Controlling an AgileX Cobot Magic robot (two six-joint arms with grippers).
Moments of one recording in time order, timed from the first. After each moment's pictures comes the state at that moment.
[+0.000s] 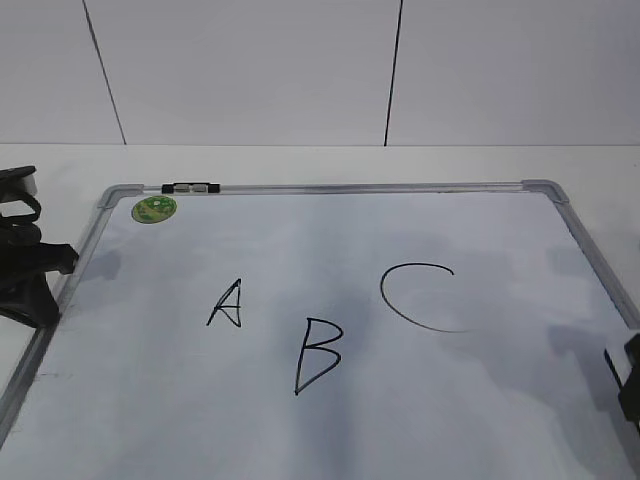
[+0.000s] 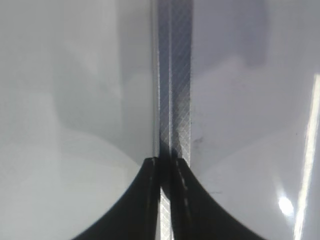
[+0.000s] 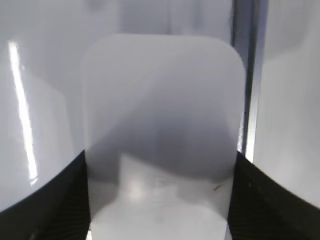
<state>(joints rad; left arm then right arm) -0.05 1.80 -1.00 -0.29 0.71 0.12 0.06 1.33 -0.70 0.07 0.92 0.00</state>
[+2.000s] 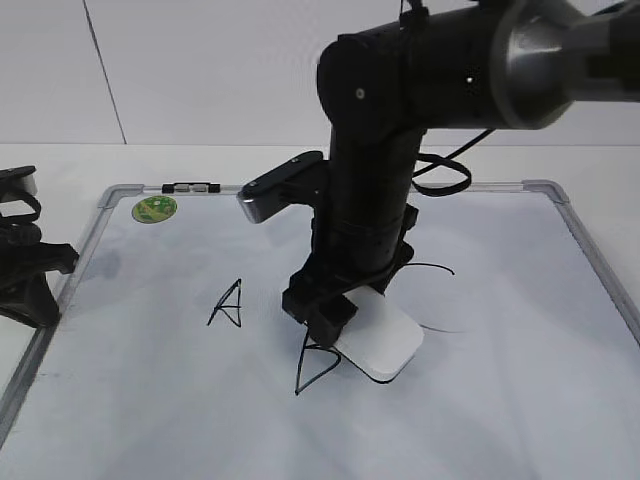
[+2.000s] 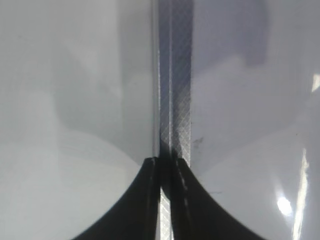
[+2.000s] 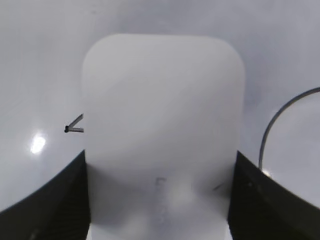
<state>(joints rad) -0.05 1.80 -1.00 -0.29 0.72 0.12 0.69 1.99 -1.54 0.02 1.13 -0.16</state>
